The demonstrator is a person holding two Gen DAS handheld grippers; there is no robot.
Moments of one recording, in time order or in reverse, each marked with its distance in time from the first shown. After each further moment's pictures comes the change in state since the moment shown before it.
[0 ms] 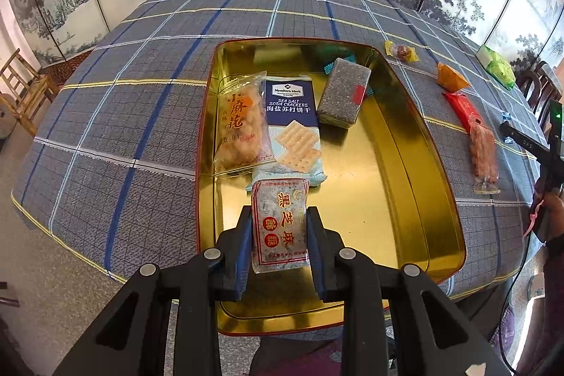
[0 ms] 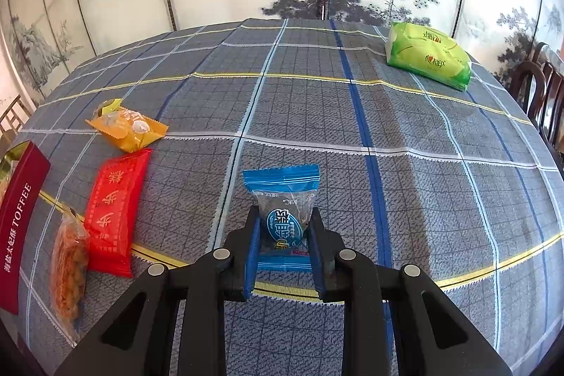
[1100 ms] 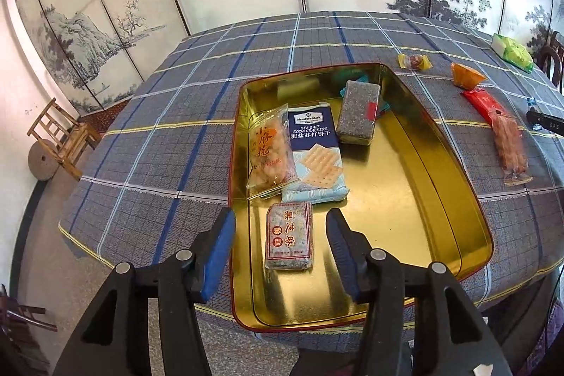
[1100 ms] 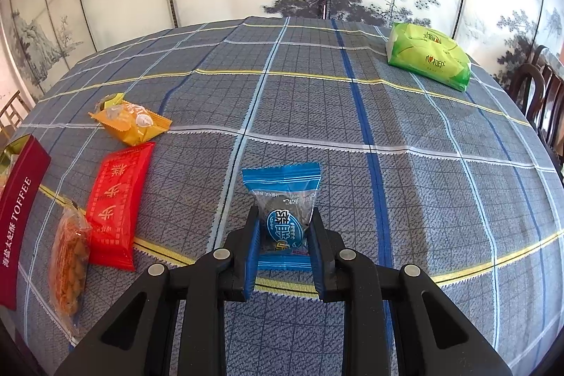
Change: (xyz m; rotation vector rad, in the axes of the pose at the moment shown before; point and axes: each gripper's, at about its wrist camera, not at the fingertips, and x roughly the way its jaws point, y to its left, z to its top) left arm -0.020 -0.022 -0.013 0.112 -0.167 0.215; right arm -0.005 0.007 -0.004 0.002 0.000 -0.007
